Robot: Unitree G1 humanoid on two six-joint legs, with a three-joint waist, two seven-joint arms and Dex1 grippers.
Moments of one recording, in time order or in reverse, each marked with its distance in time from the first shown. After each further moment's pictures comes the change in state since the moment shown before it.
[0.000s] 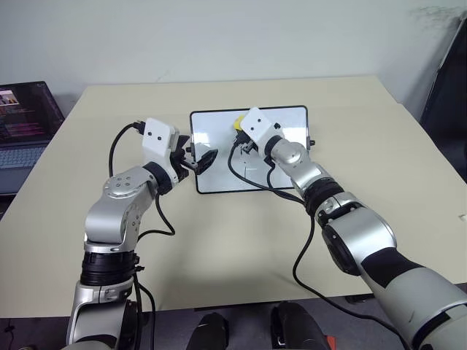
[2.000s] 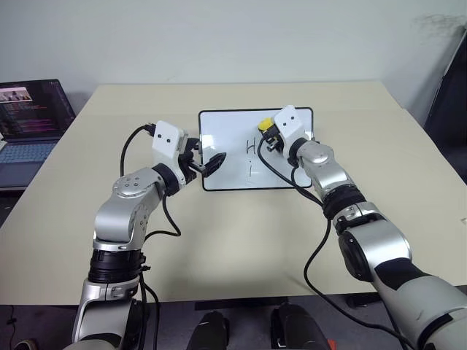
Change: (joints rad) left arm -0.012 -0.024 -0.032 0.031 0.000 -0.022 -0.037; right arm 0.209 -0.099 -0.167 -0.342 0.226 0.216 0.231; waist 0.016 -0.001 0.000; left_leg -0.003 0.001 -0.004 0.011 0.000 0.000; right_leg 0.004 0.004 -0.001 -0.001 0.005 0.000
